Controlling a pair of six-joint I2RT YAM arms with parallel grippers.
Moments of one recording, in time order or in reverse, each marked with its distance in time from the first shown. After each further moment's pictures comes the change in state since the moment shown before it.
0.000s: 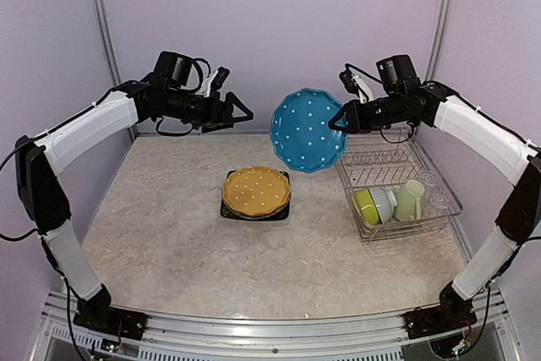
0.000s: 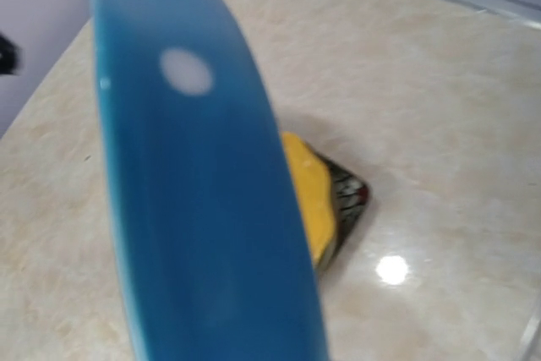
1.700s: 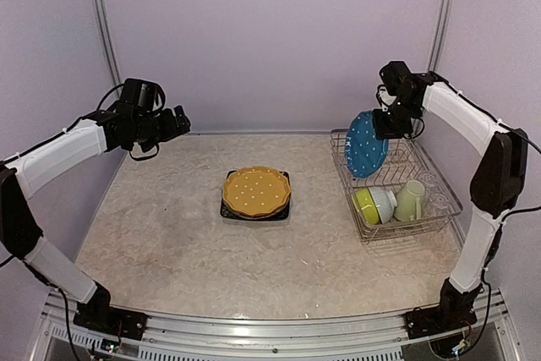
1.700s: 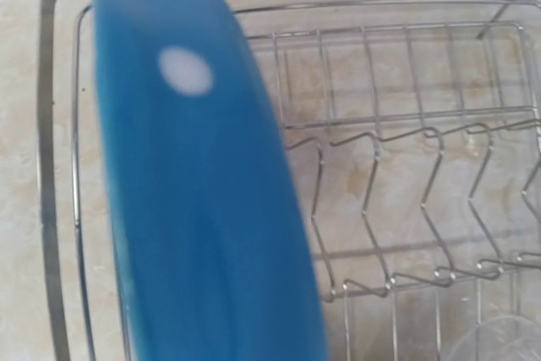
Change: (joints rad) left arm 0.130 -0.252 -0.410 0.124 -0.721 -0.214; right arm -0.177 0.264 0.261 -0.386 0.521 0.056
